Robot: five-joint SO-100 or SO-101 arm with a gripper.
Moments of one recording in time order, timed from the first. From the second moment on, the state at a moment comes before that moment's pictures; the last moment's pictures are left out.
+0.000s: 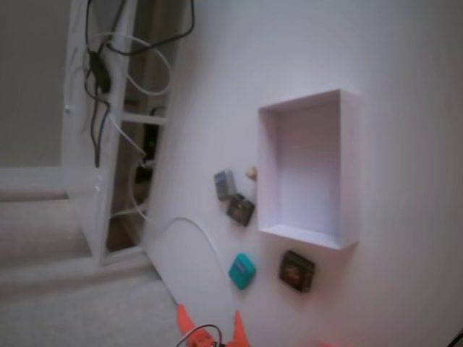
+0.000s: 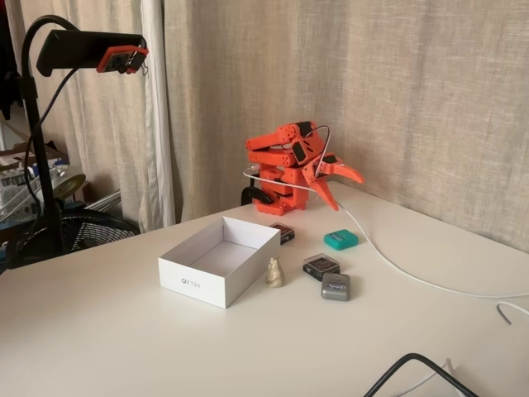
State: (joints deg) arm -7.9 189.0 168.8 76.3 -0.5
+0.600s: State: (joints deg) arm -7.9 189.0 168.8 76.3 -0.5
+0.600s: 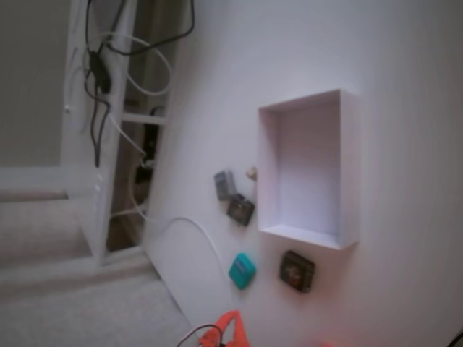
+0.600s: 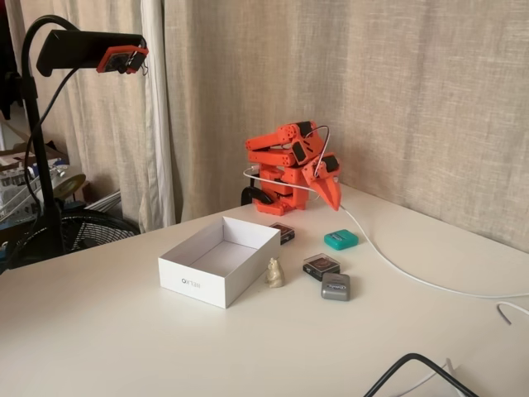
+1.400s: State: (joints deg) arm -11.2 176.7 159.9 64.4 -0.4
